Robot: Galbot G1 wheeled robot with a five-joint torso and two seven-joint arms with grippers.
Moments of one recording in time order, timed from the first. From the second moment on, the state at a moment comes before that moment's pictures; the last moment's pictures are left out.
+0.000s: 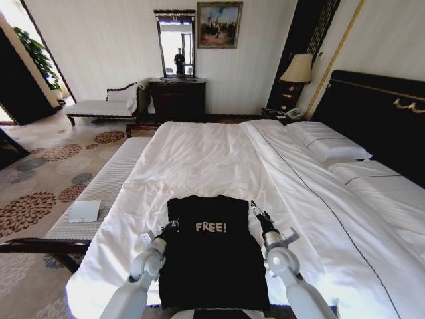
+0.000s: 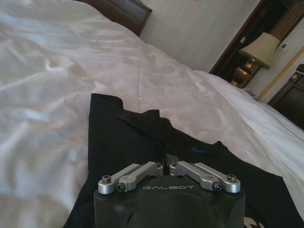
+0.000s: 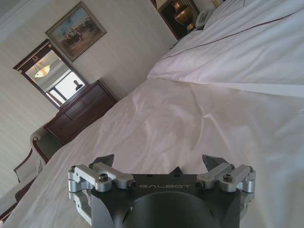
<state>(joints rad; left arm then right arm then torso) 1.33 -1.27 -0.30 -1.78 -0.76 0.20 -0.05 -1.36 1.21 0.41 1.89 1.03 0.05 0.34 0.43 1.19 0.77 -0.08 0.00</state>
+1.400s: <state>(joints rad) 1.45 -1.28 -0.47 -1.87 -0.73 0.20 -0.12 -1.25 1.01 0.38 1.77 1.15 -0.09 0.15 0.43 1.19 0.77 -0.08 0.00</state>
